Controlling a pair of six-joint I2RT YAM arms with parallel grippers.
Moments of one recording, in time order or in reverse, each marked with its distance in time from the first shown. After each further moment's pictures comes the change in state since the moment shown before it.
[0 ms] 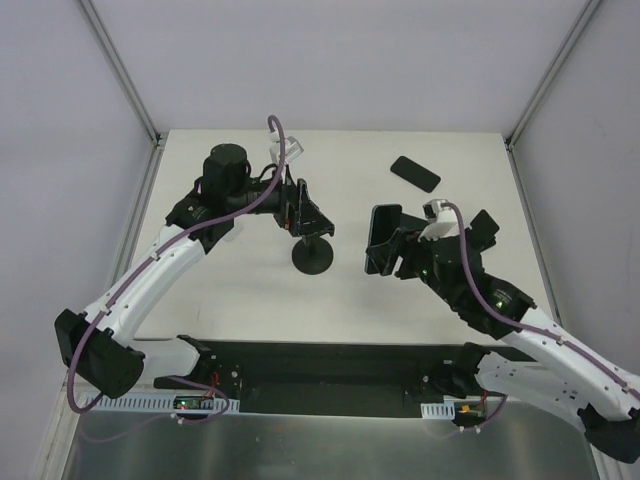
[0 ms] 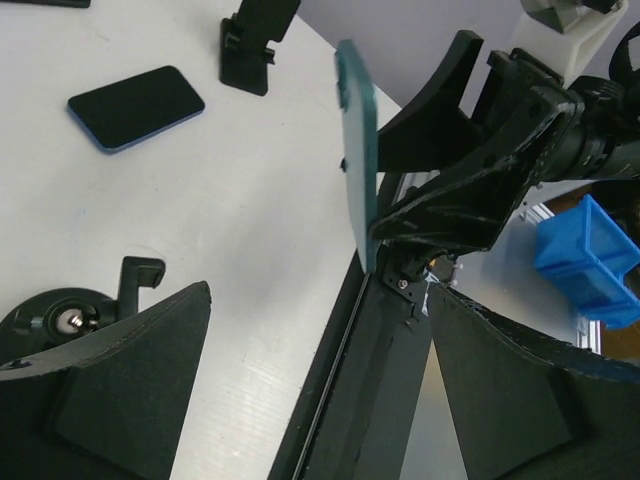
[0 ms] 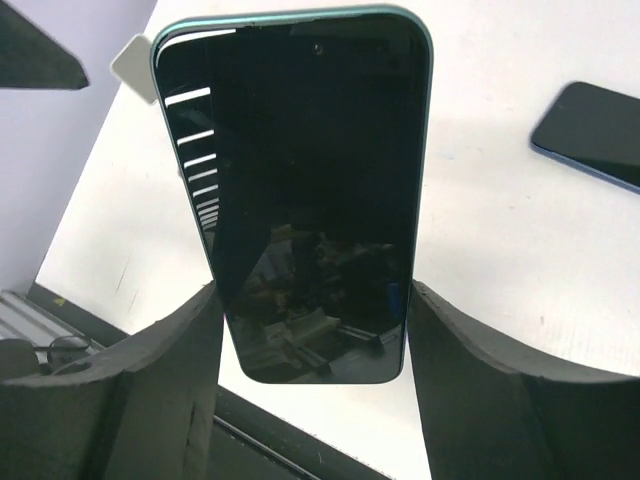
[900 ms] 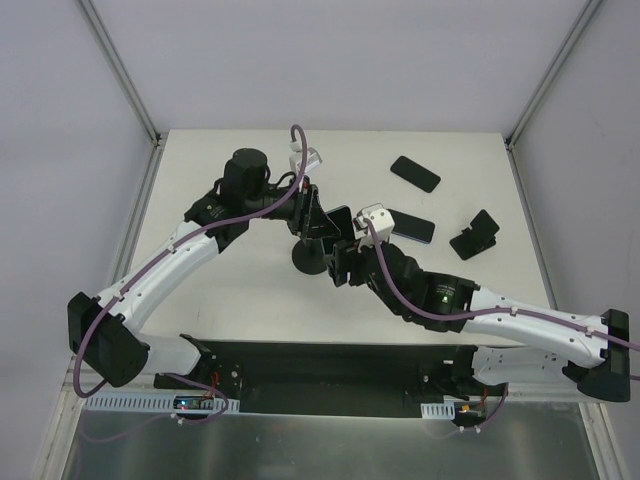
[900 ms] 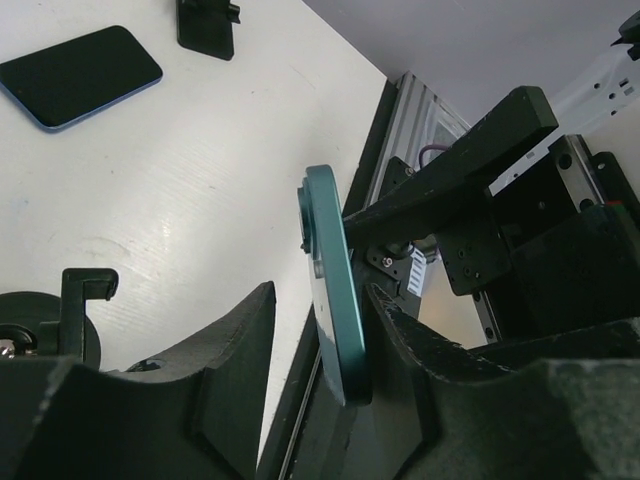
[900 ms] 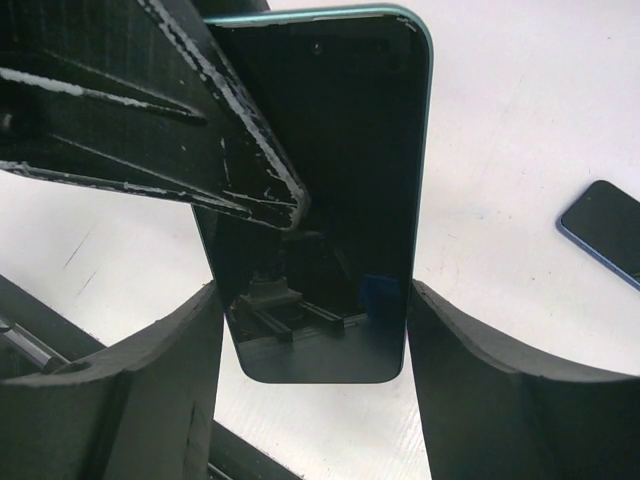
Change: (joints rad) left arm -0.078 0.052 -0.014 0.031 0.026 0.007; right arm 0.408 0.338 0.173 0.145 0.361 -0.199
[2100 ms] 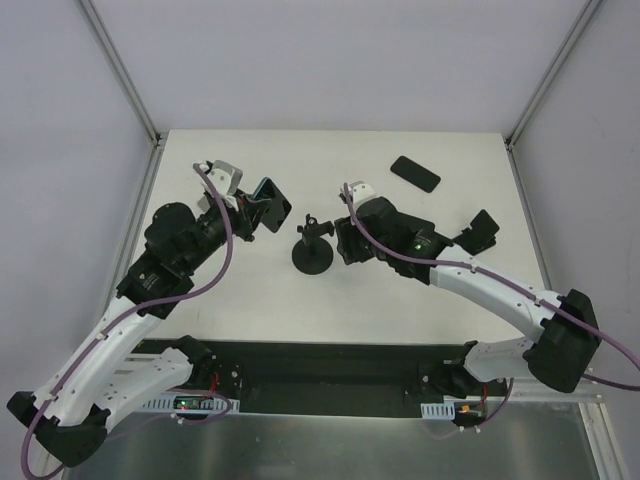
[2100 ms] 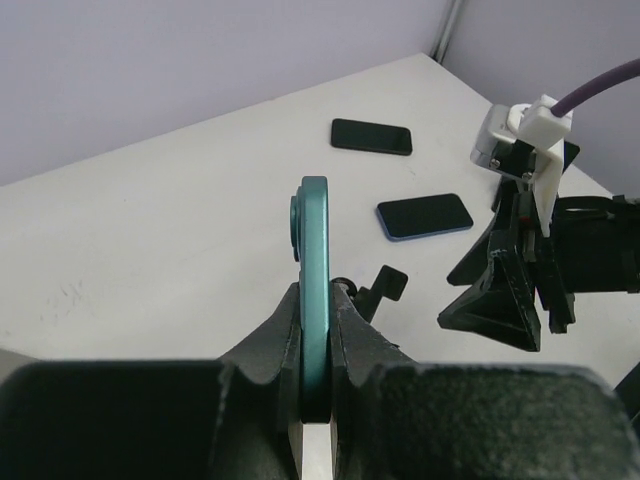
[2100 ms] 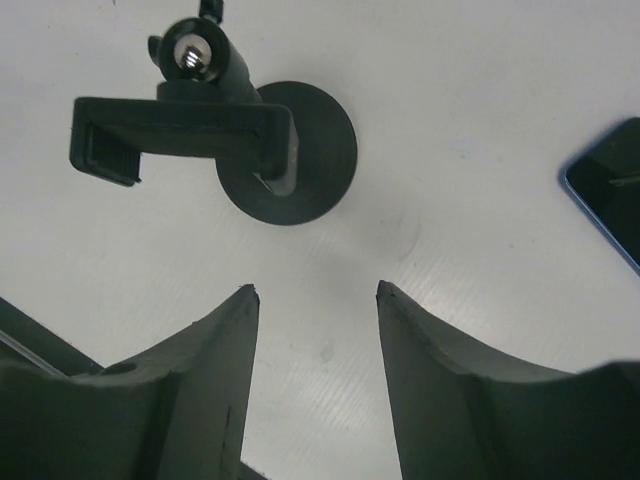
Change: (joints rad) left arm -0.011 -0.545 -0.248 0.052 -0.796 0.254; right arm -0.378 0.245 0.111 -0.172 -0.448 -0.124
